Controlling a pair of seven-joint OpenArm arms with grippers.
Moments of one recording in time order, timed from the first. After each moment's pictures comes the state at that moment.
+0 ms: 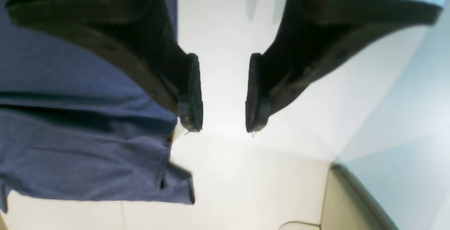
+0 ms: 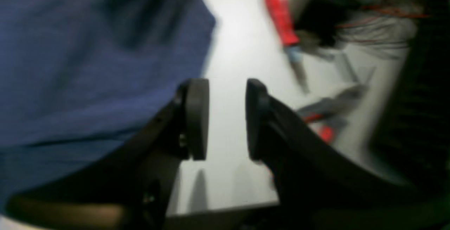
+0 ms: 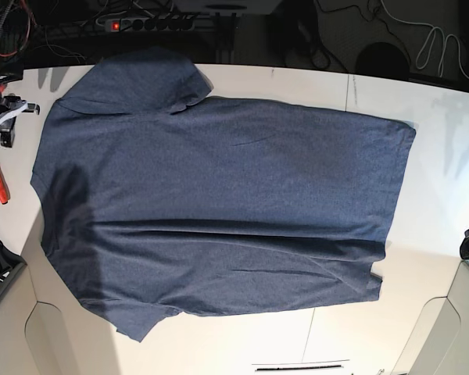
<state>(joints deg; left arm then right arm) -14.7 -37.2 -23.7 59.6 -37.1 -37.1 41.5 -24.5 19.3 28.0 101.7 20.6 16.7 -40.4</state>
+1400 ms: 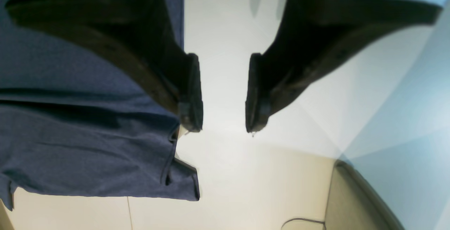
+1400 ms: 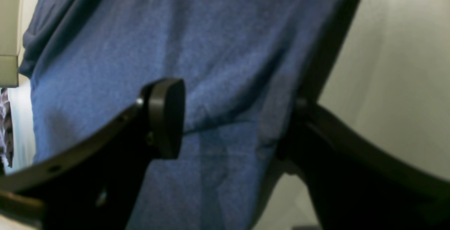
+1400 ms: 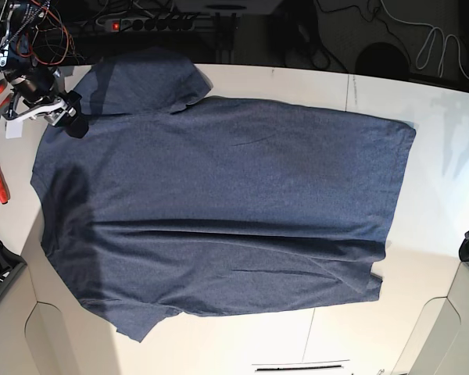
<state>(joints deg) -14.7 -37.2 -23.7 59.6 -37.6 -37.2 41.6 -17.0 8.8 32.8 78.9 44.7 26.3 -47.5</state>
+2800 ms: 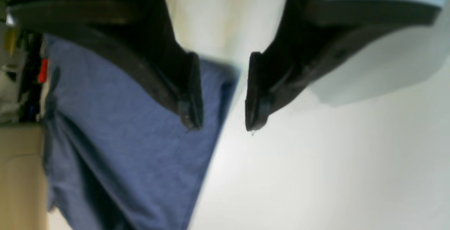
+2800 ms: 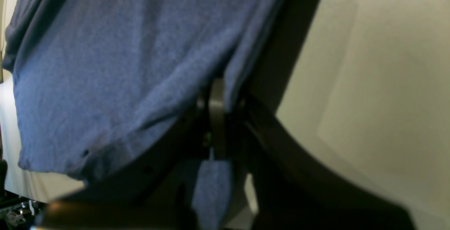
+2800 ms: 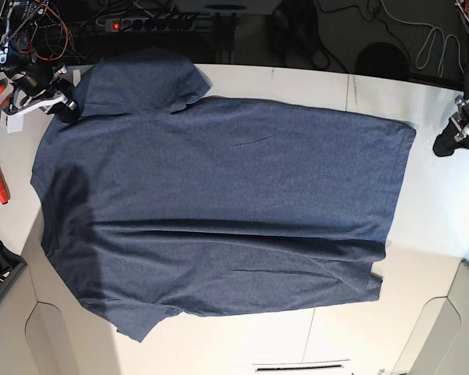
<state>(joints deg) 9.1 -26.0 -43.2 59.7 -58.3 -38.2 56.7 -17.2 8.8 32.8 78.8 43.8 26.1 -48.4</state>
